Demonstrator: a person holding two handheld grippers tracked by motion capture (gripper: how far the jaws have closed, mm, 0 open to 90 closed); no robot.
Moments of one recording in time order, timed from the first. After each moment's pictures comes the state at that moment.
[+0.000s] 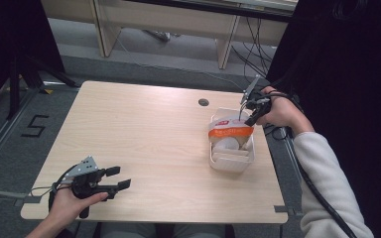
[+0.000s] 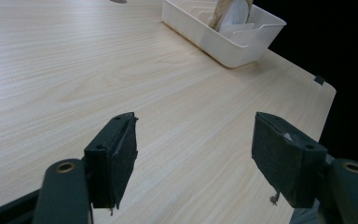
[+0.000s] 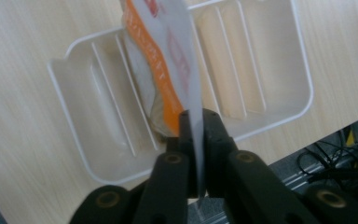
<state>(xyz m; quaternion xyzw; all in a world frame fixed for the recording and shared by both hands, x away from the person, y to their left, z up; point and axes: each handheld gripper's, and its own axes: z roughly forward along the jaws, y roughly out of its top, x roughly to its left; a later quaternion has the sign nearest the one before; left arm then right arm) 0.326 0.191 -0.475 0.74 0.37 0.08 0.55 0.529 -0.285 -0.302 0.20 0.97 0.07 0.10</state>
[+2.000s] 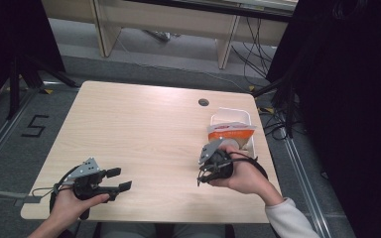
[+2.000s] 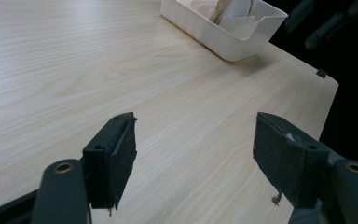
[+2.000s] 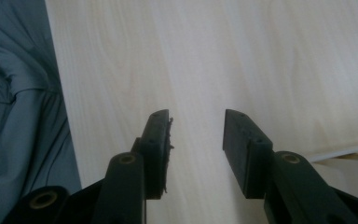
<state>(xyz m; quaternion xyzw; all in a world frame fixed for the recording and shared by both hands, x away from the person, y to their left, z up) 0.323 0.188 -0.478 0.74 0.38 0.08 0.55 0.383 -0.184 -0.396 0.11 0.97 0.20 0.06</state>
